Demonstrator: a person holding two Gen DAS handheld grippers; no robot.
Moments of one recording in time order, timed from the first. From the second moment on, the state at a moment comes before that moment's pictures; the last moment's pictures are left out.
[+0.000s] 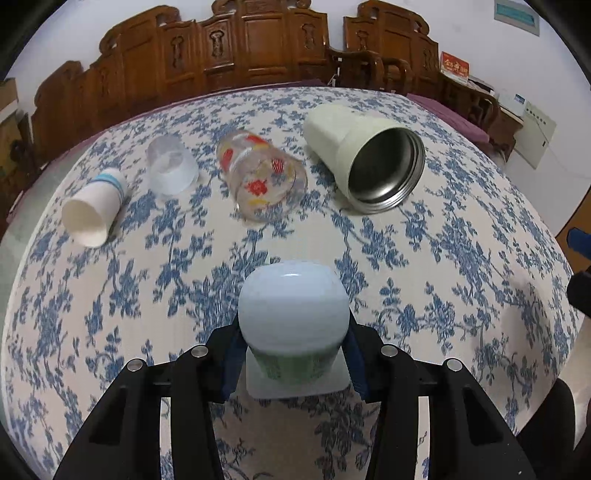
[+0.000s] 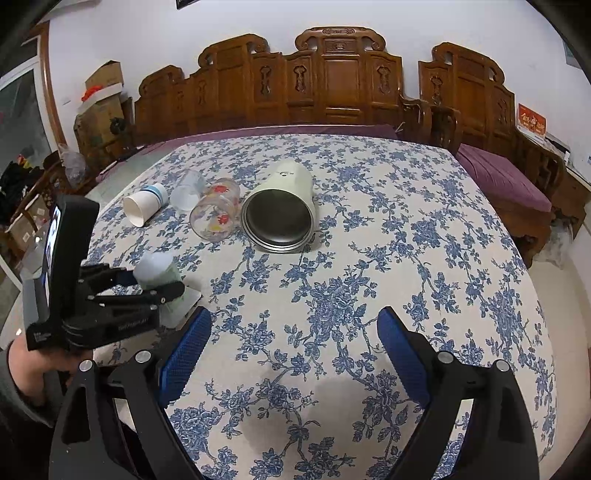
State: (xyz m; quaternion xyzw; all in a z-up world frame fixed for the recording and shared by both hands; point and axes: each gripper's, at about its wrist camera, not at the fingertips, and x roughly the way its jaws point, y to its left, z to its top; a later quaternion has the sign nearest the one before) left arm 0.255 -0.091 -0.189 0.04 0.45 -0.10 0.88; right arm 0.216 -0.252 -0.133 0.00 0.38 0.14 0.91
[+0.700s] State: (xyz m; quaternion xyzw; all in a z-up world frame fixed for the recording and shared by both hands) left arm 0.210 -0.053 -0.148 0.02 0.43 -0.08 0.90; right arm 0.205 -0.230 -0.113 0.01 0.36 0.13 0.92
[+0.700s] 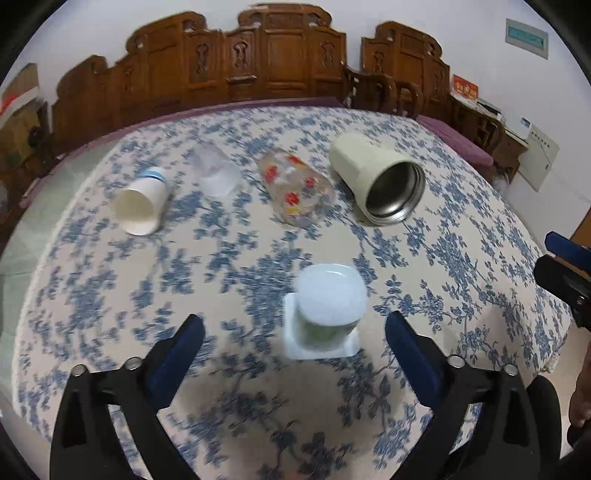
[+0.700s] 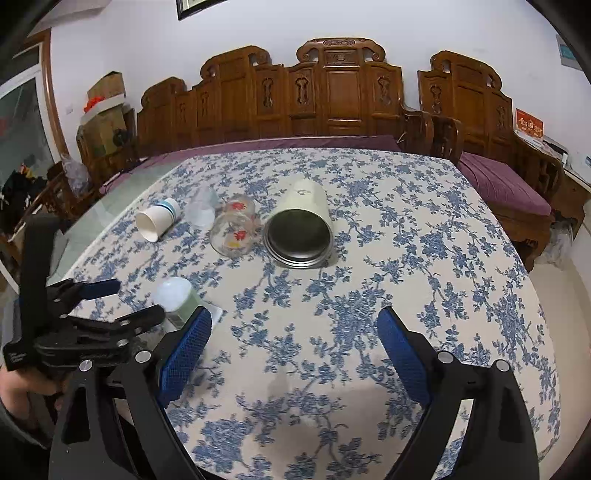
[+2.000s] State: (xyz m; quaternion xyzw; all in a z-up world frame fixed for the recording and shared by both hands) left arm 0.056 0.004 -0.023 0.00 0.27 -0.02 0.96; right arm 0.057 -0.195 -0.013 0.04 0.20 0.12 0.97
